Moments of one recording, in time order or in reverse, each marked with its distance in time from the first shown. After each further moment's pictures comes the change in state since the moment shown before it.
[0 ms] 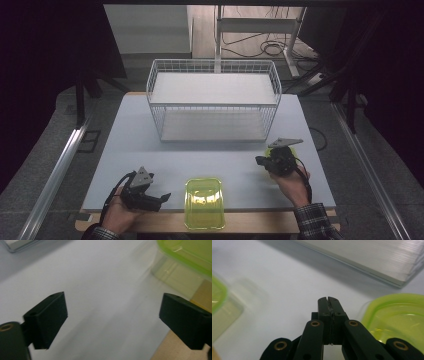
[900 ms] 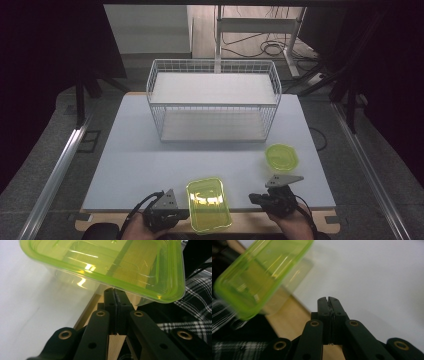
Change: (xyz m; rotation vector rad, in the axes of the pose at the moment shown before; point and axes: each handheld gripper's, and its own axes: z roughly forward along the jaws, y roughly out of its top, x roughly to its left) left arm -0.073 0.013 0.018 0.057 -0.310 0.126; right arm 0.074 -0.065 -0.035 0.056 0.178 -0.024
